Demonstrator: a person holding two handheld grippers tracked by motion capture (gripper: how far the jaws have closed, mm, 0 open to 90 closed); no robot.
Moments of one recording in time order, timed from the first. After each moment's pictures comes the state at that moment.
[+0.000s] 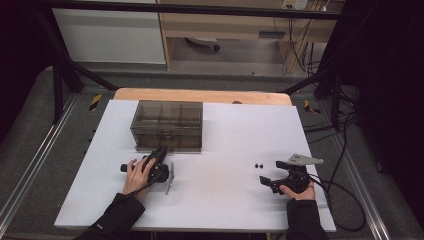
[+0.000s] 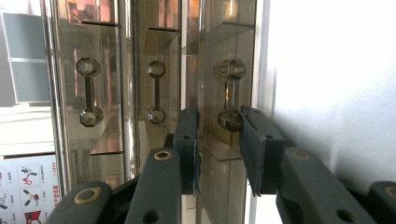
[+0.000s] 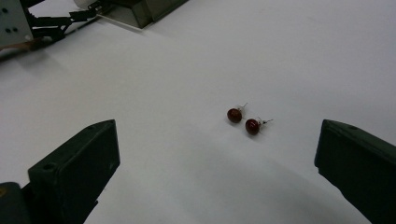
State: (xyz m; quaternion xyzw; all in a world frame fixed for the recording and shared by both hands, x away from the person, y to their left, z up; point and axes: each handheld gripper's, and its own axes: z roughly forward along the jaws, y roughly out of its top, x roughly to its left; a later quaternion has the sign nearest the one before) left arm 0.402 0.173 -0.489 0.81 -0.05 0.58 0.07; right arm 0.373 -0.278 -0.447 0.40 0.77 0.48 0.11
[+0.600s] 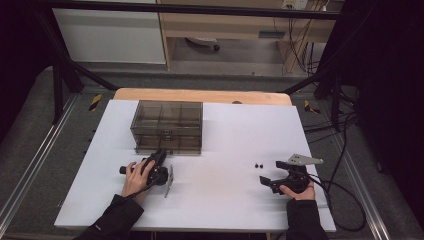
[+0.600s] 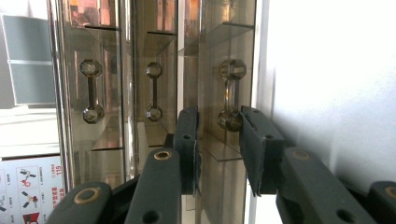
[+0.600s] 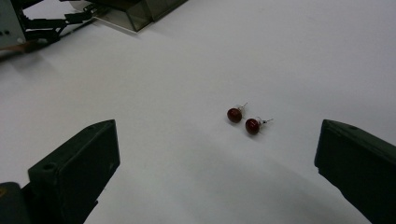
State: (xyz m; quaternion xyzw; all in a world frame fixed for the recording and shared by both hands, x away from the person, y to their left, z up) left arm 0.394 0.175 -0.490 0.81 -0.05 0.58 0.07; right arm 0.373 -0.278 -0.447 0.40 0.77 0.48 0.11
